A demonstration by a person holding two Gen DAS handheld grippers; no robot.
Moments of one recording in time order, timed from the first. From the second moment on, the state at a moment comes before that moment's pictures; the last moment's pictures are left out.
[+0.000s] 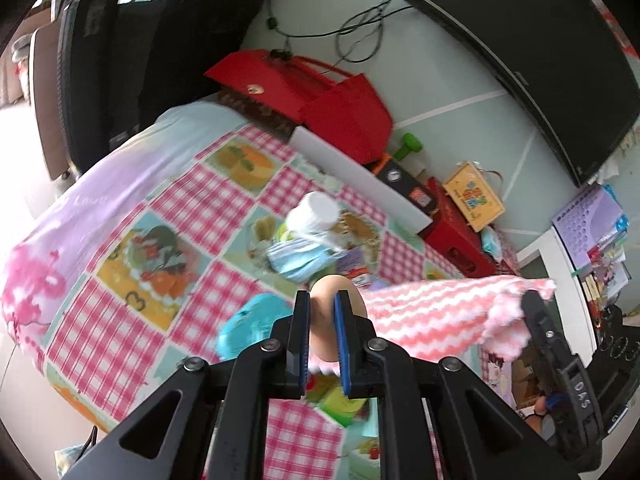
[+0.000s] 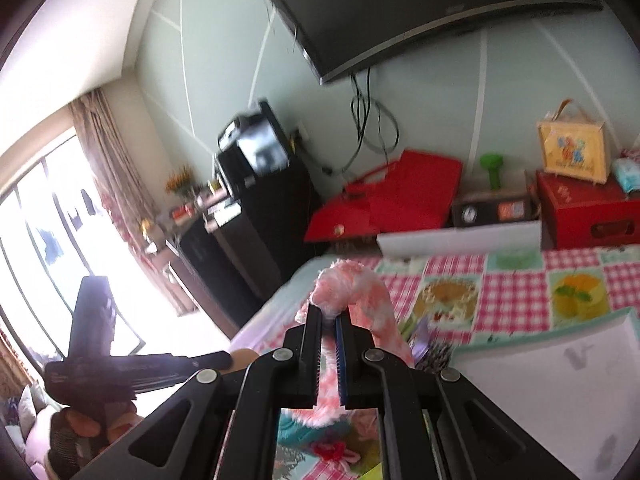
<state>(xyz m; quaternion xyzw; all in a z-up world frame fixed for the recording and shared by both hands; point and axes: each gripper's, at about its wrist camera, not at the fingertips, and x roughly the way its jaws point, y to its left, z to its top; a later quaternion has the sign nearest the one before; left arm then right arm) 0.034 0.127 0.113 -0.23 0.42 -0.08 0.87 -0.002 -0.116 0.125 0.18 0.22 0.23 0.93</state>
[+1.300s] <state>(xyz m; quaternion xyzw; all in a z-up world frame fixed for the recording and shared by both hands) 0.091 -0.090 0.058 -0.15 0.48 -0.23 0.83 -0.051 -0.302 0.116 0.18 0.22 -0.12 0.95</state>
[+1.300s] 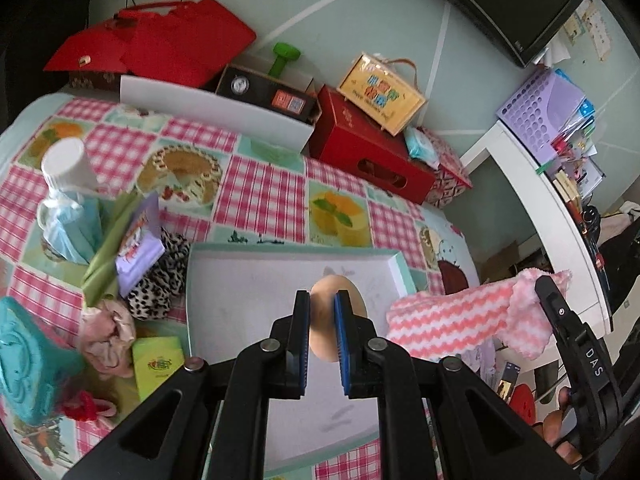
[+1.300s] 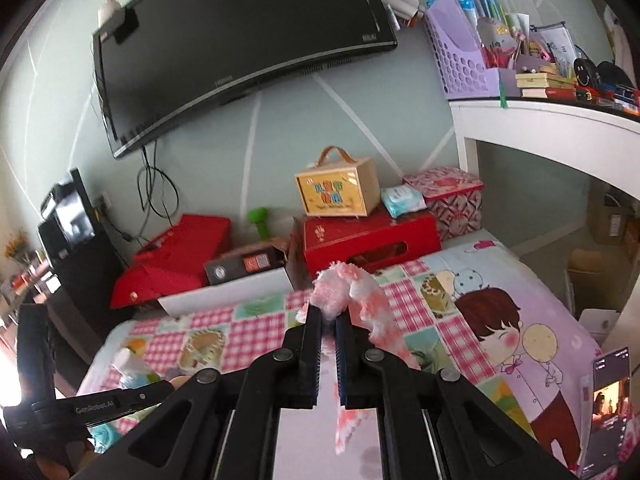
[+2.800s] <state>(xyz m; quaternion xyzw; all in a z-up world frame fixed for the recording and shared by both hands) 0.119 -0.091 -0.026 -0.12 0.54 -0.18 0.81 0.025 -0.288 -0.033 0.23 0.50 -0.08 0.83</state>
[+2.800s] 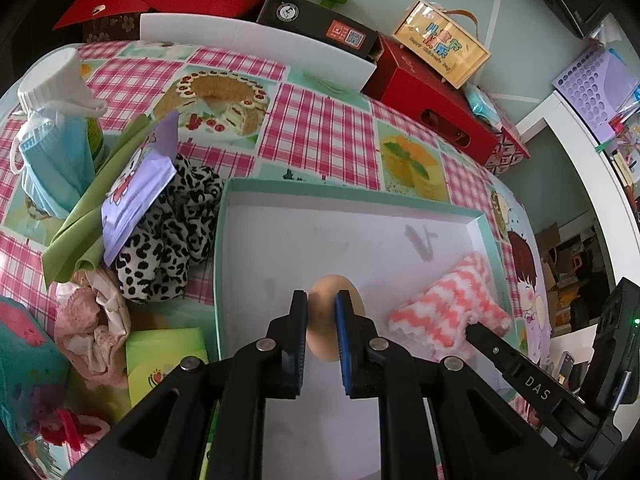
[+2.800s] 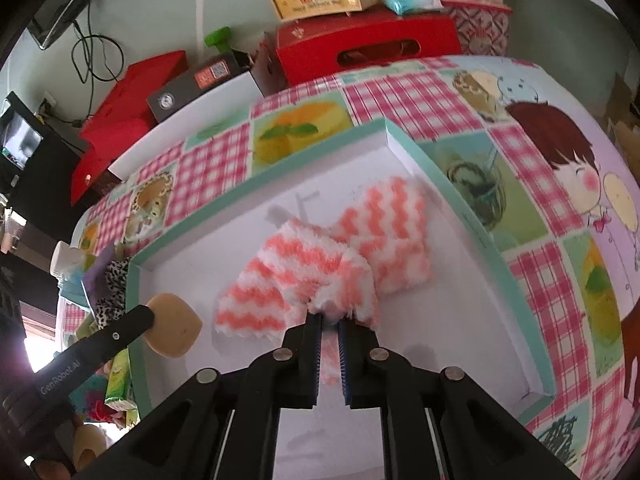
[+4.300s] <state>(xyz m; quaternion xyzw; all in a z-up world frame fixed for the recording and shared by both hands) 0.109 -0.074 -0.005 -0.07 0.50 -0.11 0.85 0.011 -0.270 -0.017 0.18 0.50 -0.11 0.84</state>
